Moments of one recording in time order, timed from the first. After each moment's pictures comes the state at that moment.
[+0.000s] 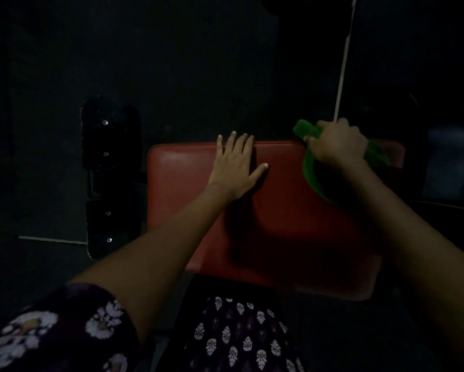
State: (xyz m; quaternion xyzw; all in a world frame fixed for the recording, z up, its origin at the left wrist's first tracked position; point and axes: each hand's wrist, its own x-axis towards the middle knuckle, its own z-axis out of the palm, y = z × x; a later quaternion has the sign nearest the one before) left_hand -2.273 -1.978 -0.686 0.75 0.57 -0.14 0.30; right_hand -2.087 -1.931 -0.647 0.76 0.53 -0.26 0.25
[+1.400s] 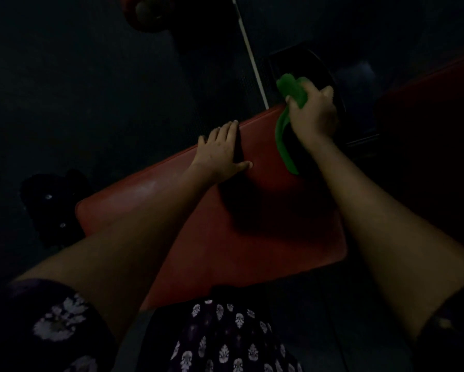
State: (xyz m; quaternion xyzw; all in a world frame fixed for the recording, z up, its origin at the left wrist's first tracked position) left_hand -2.144 -1.949 -0.687 0.83 0.41 -0.24 0.30; right_hand -1.966 -1.979 -0.674 0.91 0.35 -0.22 -0.07
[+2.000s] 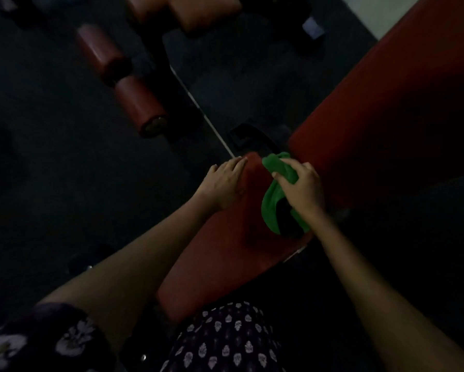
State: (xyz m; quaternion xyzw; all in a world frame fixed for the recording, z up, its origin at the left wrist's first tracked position) left_hand -2.159 -1.966 -0.469 0.93 0.21 -0.16 0.25; right_hand -2.035 -2.101 -0.444 0.90 0.26 -0.23 -0.27
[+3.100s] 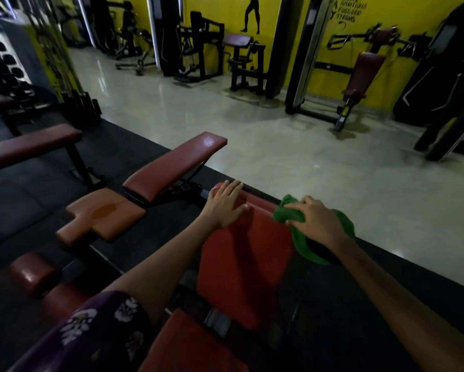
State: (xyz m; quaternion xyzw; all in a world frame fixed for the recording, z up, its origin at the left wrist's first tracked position) left_hand -1.883 -2.030 -0.148 0.98 0.05 0.04 0.17; right_hand -1.827 -2.264 -0.115 0.95 0.29 0.02 -0.10
